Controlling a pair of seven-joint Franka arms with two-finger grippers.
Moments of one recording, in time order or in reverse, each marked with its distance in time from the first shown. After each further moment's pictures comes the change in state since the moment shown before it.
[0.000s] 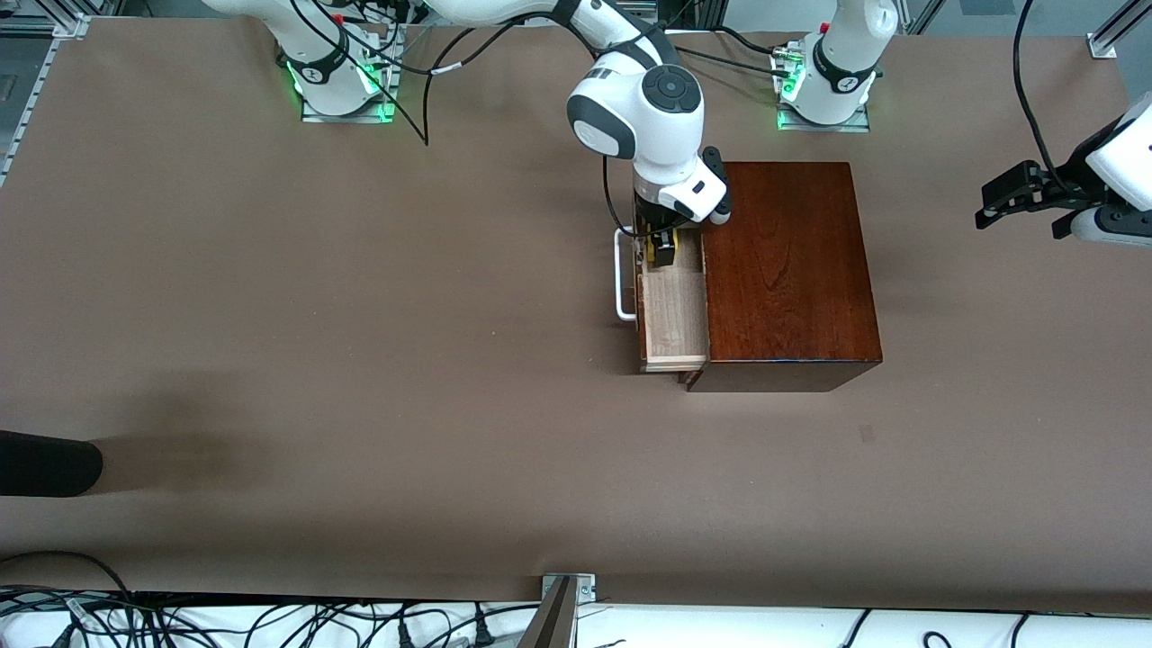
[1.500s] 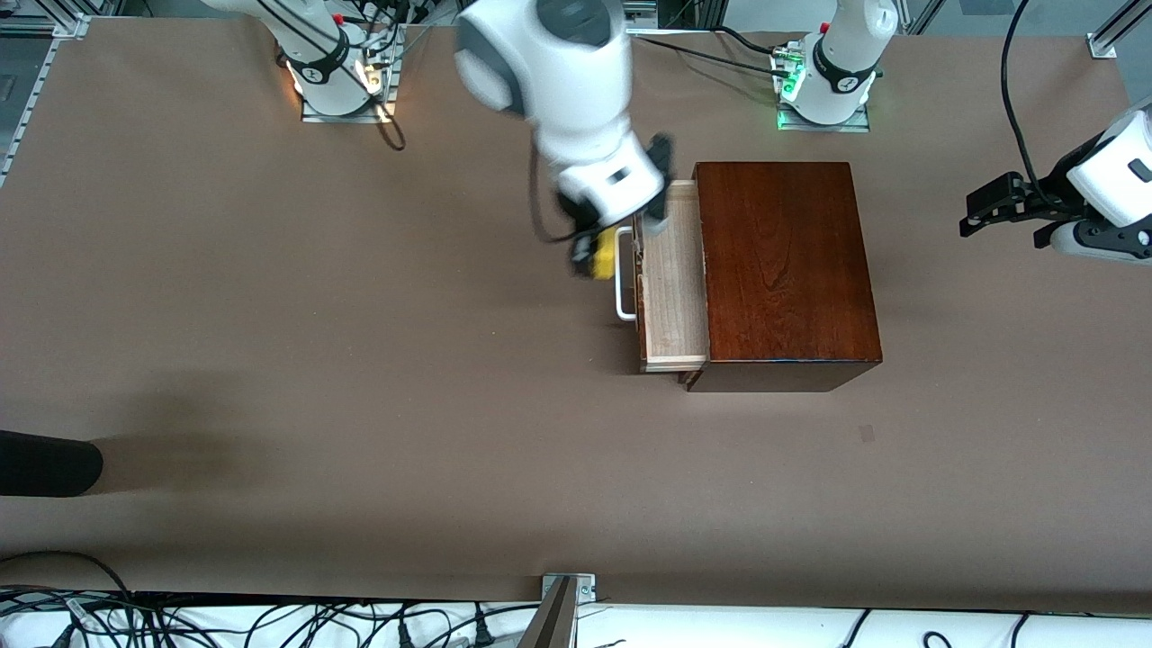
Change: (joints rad) left arm -0.008 0.040 -0.010 0.018 -0.042 0.000 0.020; right arm -0.247 -0.195 -0.053 0.171 0.038 -0.333 0.006
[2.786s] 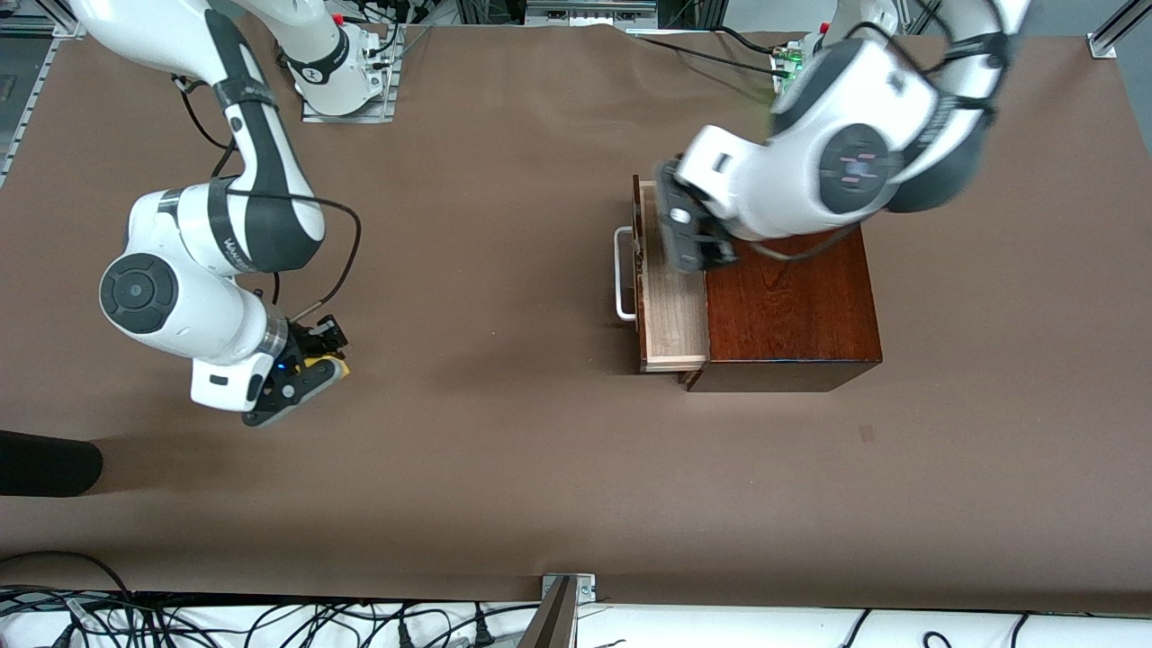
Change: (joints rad) left arm -0.184 0.346 -0.419 0.135 -0.229 0.066 0.634; right arm -0.506 -0.174 -0.028 -0.625 0.088 0.244 0.240
